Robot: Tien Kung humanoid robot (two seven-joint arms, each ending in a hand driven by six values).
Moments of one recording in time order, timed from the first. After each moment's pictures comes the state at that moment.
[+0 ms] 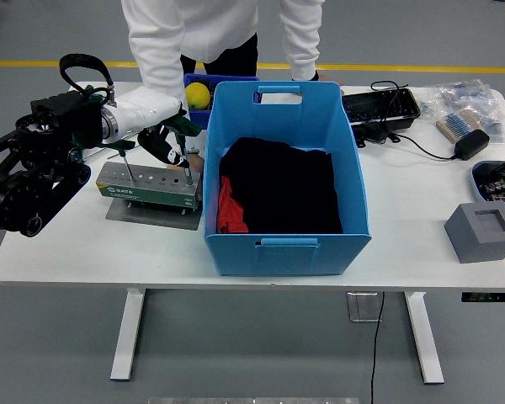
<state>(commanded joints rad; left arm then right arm) -0.91 0.32 -0.76 -0.88 2.11 -0.20 -0.13 0.17 -0.19 0.38 0.21 -0.21 -0.20 -0.15</state>
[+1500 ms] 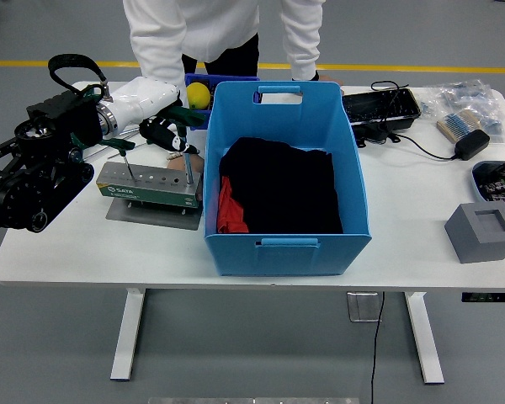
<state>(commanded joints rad) -0.92 0.31 -0.74 -0.82 2.01 -0.04 -0.14 0.17 -0.19 0.37 0.21 -0.19 -0.20 -0.14</state>
